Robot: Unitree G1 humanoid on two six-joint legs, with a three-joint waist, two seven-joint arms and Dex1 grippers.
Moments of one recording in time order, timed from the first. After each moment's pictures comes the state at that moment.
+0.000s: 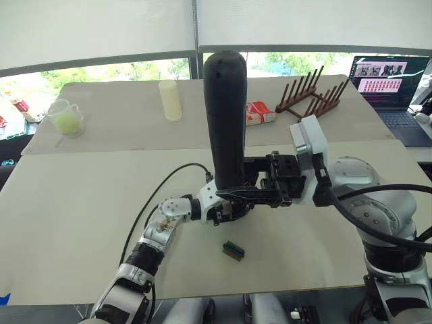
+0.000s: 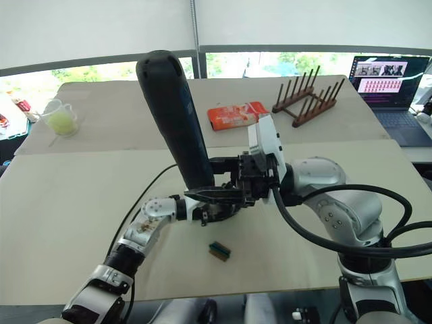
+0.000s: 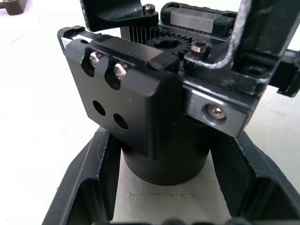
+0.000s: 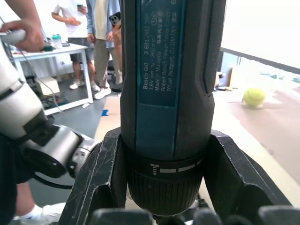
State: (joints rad) left arm -0.49 0.22 -0.28 0.37 -0.08 -0.06 -0.99; right arm -0.59 -0.60 0.06 -0.49 0.82 0.66 0.95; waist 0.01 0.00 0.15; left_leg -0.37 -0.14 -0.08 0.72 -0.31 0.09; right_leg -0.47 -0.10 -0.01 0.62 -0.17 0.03
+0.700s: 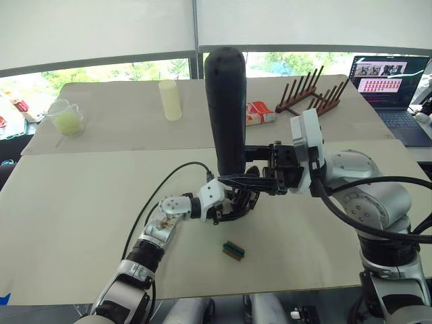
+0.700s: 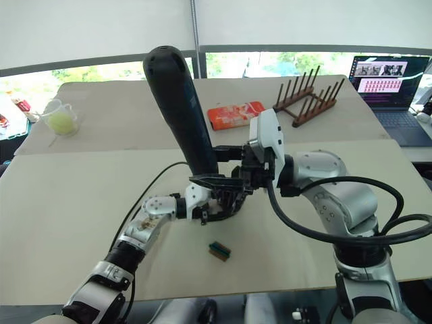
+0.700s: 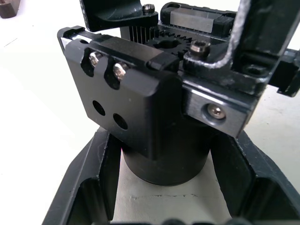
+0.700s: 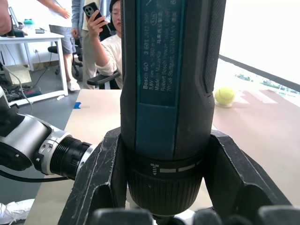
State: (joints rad) left arm -0.50 0.22 -0.28 0.39 -0.08 -0.09 -1.00; right arm -0.61 -0.58 0.06 -0.42 0.71 0.59 0.97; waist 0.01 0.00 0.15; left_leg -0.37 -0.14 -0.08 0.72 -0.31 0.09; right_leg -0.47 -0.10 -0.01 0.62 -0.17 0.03
